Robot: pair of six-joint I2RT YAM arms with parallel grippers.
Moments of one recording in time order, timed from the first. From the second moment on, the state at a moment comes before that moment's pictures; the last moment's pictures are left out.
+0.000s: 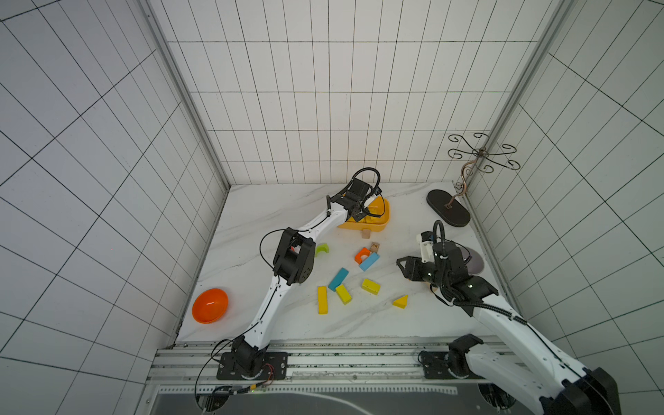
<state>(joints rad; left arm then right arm) -0.60 2.52 2.30 -0.58 -0.13 0.47 0.41 0.91 0.59 -0.34 -0.15 0.47</state>
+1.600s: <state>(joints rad) -0.42 1.84 1.81 -0.77 0.03 0.32 0.70 1.09 0.56 -0.61 0.03 0.77</state>
